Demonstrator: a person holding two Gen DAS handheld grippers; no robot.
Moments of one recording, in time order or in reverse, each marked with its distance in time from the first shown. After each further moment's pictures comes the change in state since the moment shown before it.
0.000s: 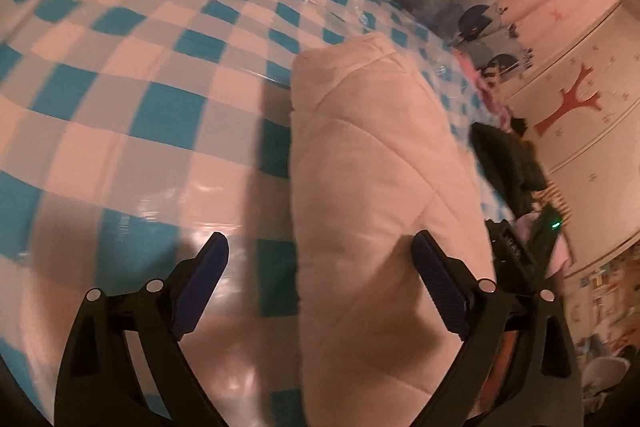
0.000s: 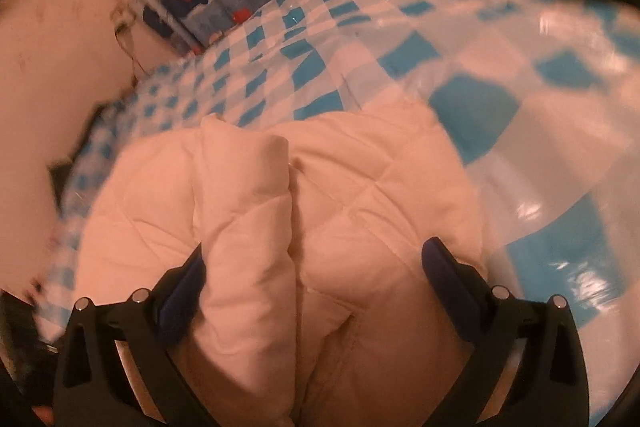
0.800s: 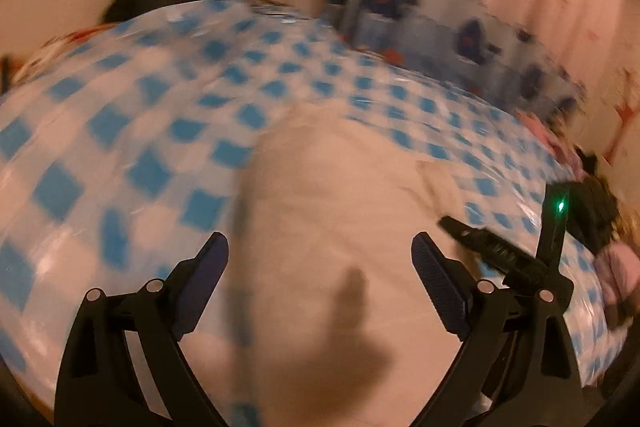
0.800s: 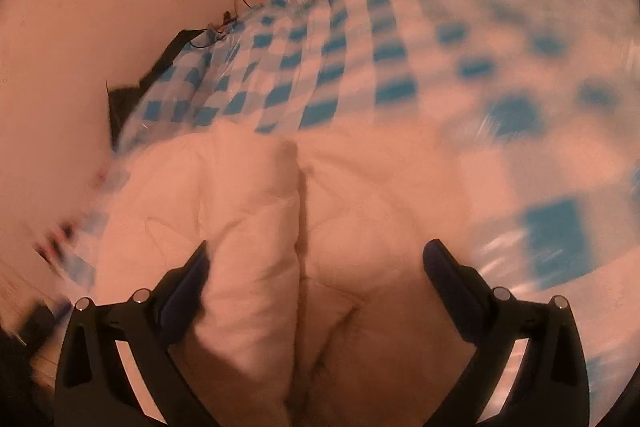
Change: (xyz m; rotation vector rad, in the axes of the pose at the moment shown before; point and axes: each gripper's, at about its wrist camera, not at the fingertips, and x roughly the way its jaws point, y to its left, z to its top) left arm -0.134 0.045 0.037 0.140 -0.322 0.365; right arm 0.086 0.231 -0.037 -0.328 0.054 0.107
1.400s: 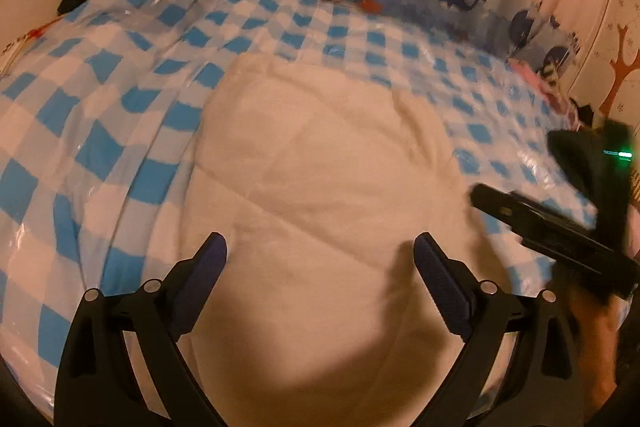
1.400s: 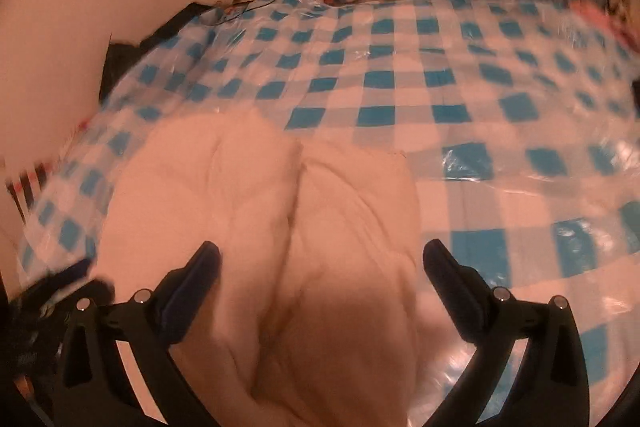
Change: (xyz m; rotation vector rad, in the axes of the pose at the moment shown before) left arm 0.039 -0.014 -0.018 0.072 0.165 0.003; right arm -0.033 0.010 -0.015 -0.170 0.059 -0.121
